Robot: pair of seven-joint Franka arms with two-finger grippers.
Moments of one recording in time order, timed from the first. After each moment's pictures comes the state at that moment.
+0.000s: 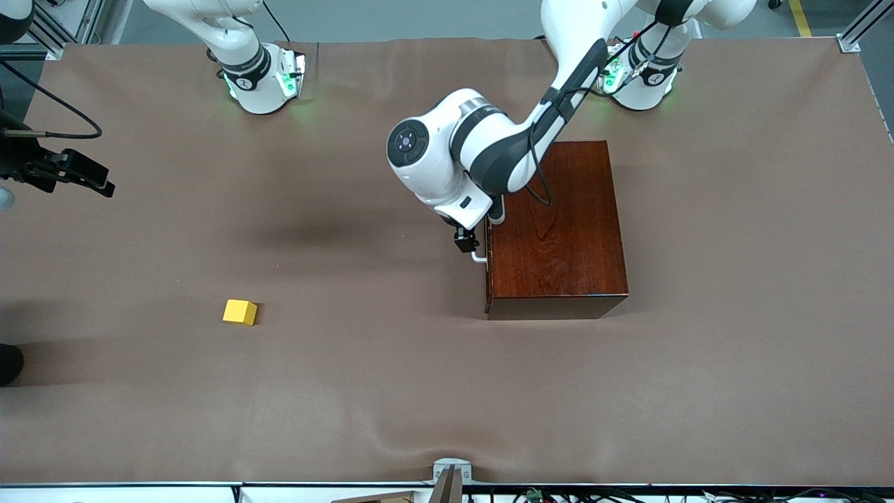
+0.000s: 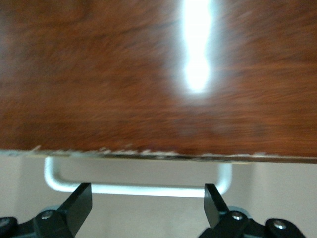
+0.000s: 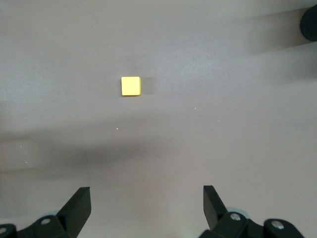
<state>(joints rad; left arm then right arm) -0.81 0.71 -0.05 -1.21 0.25 1.70 -2.47 -0.04 -0.03 -0.01 -1.64 0.00 1.57 0.05</state>
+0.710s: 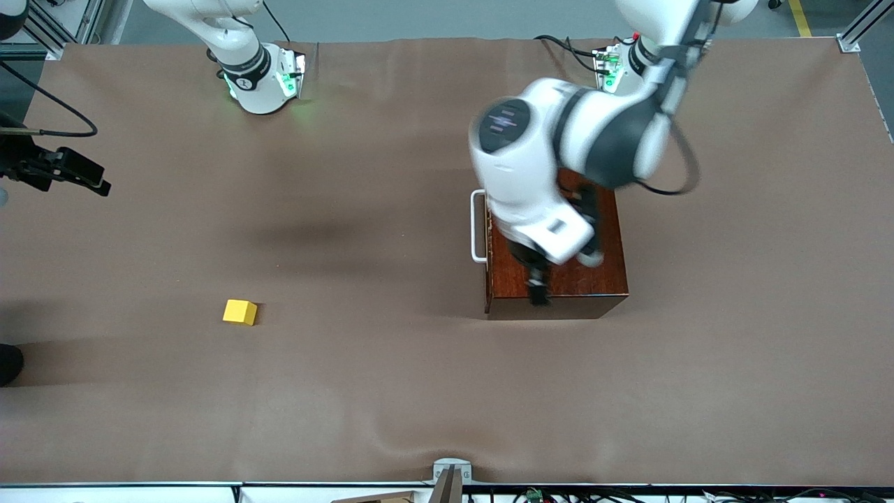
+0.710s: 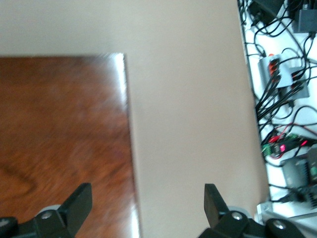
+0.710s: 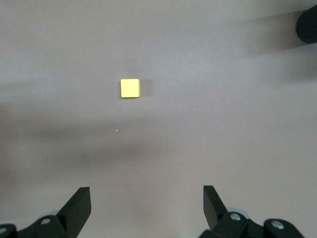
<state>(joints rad) -0.58 0.56 0.00 -1.20 0.34 1.82 -2.14 -0.05 -0.03 -0.01 -1.62 0.00 1.57 0.05</state>
